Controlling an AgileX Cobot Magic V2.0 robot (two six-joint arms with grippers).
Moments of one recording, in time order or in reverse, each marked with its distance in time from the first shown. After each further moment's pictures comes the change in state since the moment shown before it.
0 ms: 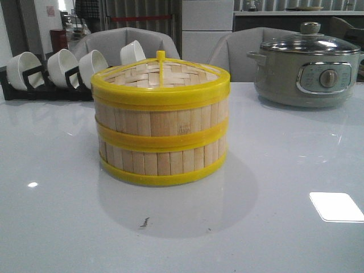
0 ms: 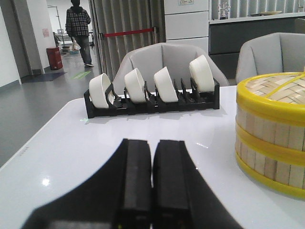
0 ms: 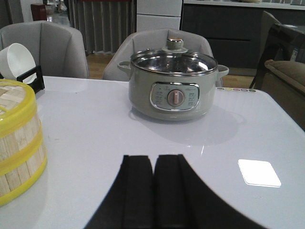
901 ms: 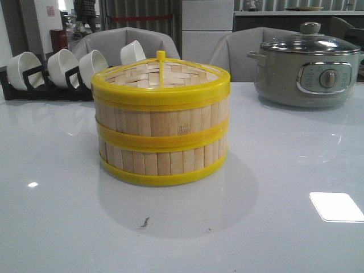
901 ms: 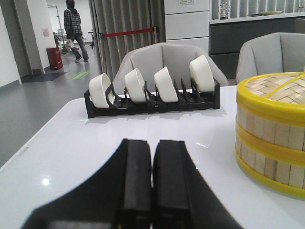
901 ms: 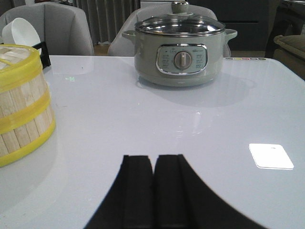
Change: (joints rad) left arm 0.000 0.000 0.000 0.000 0.002 0.000; right arm 0.000 -0.270 0.194 0.049 0.114 0.000
